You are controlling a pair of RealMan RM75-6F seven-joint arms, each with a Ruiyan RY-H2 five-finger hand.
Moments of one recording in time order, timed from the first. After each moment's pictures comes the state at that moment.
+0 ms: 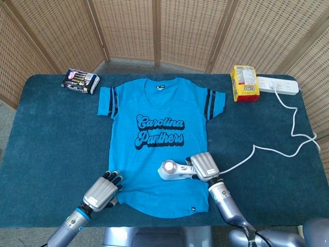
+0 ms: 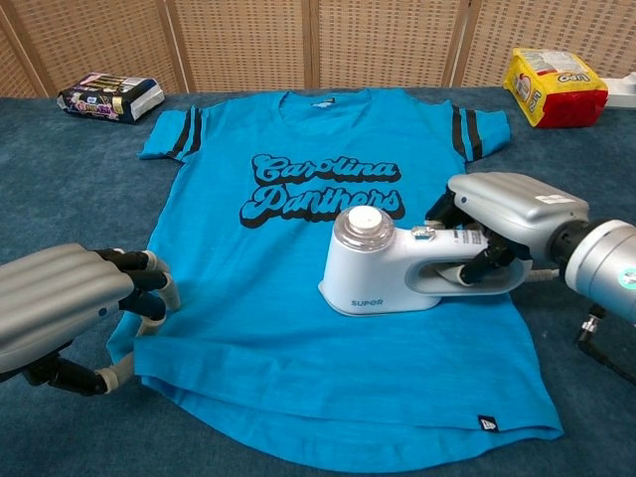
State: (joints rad) left arm -0.38 -1.52 0.11 -1.70 1.53 1.11 0.64; right arm 0.57 -1.69 0.10 -1.52 -1.19 1.11 -0.43
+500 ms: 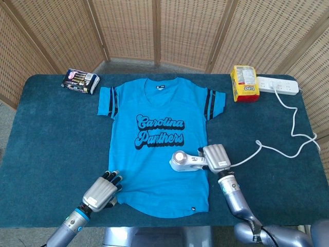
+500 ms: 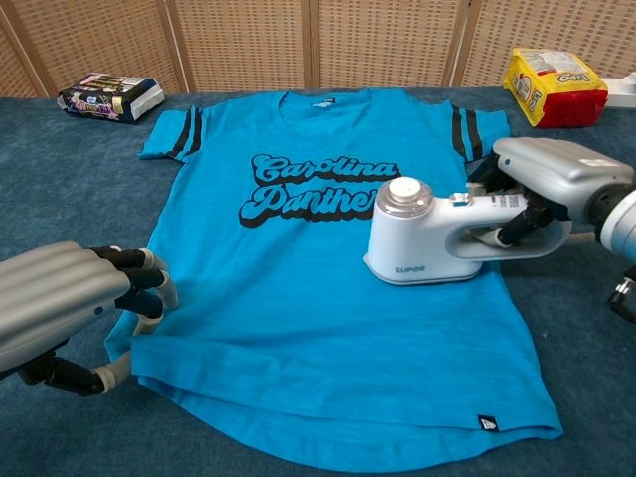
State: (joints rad) left arm -0.37 -1.51 0.12 -1.70 1.54 1.12 0.64; right arm 0.56 -1.64 0.17 -1.46 -1.16 1.13 -0.38
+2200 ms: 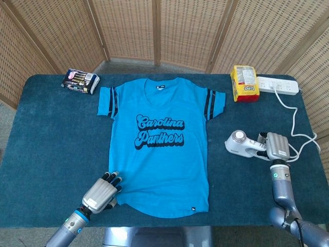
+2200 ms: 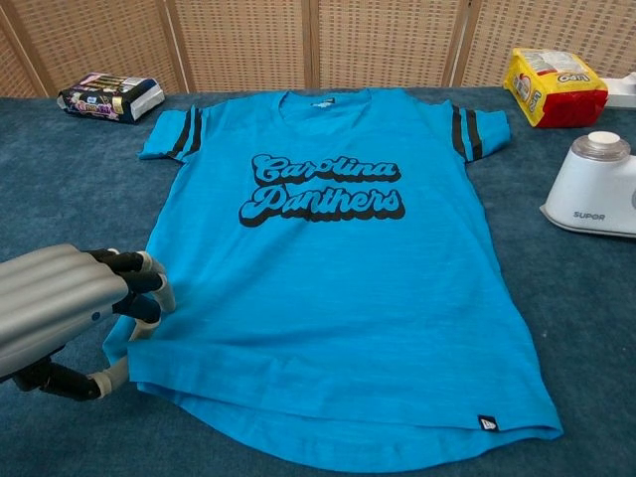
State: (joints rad) left arm -0.36 -1.51 0.12 -1.73 1.53 1.12 0.69; right arm 0.45 -1.52 0.25 -1.10 -1.05 1.03 -0.04
